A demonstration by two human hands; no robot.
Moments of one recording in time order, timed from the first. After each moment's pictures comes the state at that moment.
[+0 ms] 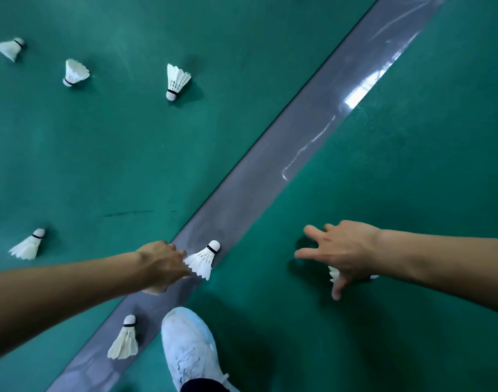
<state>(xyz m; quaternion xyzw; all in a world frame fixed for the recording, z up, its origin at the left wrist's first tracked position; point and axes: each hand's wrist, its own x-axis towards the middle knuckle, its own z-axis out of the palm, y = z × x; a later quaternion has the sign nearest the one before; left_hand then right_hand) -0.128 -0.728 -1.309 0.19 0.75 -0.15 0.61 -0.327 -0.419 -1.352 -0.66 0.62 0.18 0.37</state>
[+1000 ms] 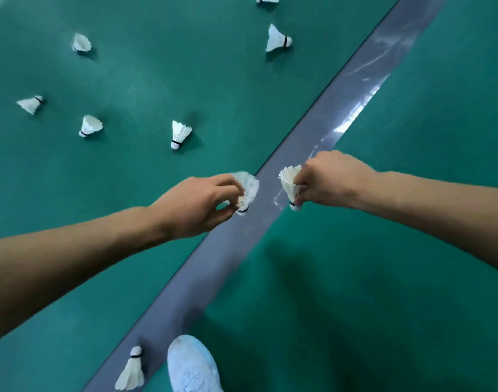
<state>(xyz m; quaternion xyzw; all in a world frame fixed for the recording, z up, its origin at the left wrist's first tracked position) -0.284 -0.687 -1.148 0.13 0.97 0.16 0.12 -0.432 -0.463 -1.182 -0.42 0.86 -0.08 0.28</state>
